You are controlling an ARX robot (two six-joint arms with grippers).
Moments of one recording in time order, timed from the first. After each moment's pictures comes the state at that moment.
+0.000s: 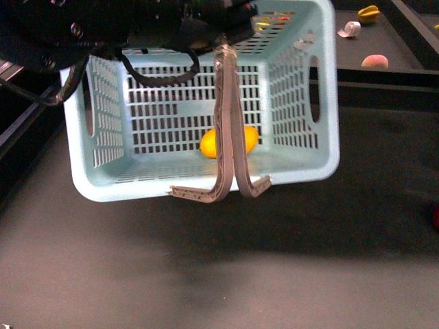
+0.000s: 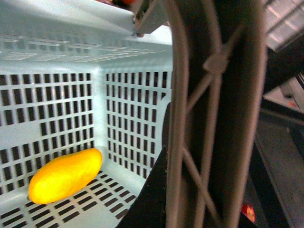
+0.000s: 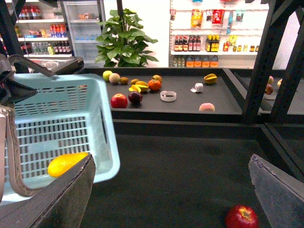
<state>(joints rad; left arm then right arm) -0.37 2.05 1.19 0.60 -0.03 -0.55 0.00 0.01 0.01 0.00 0.00 0.00</state>
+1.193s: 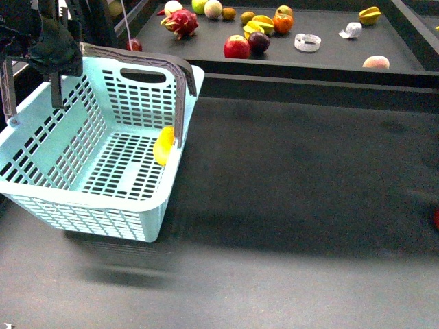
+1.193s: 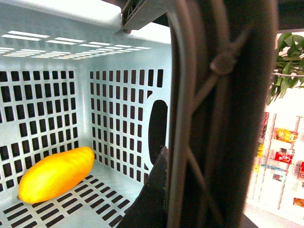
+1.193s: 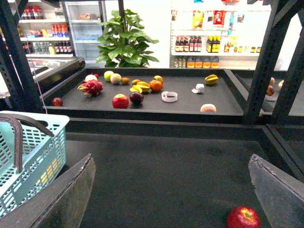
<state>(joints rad) -0.01 2.32 1.47 0.30 -0.25 -1.53 0.00 0.01 0.01 0.00 0.00 0.00</state>
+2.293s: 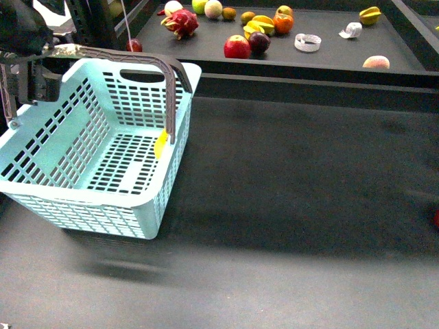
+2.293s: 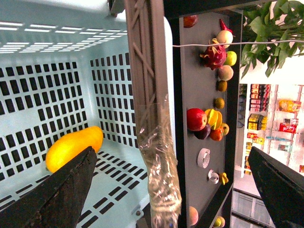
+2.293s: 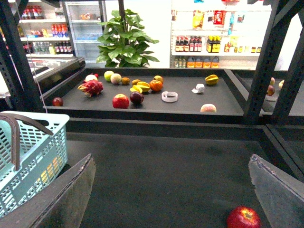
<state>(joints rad) -0.01 2.09 1.24 0.35 -0.19 -1.40 0.00 0.00 0.01 0.00 0.00 0.00</state>
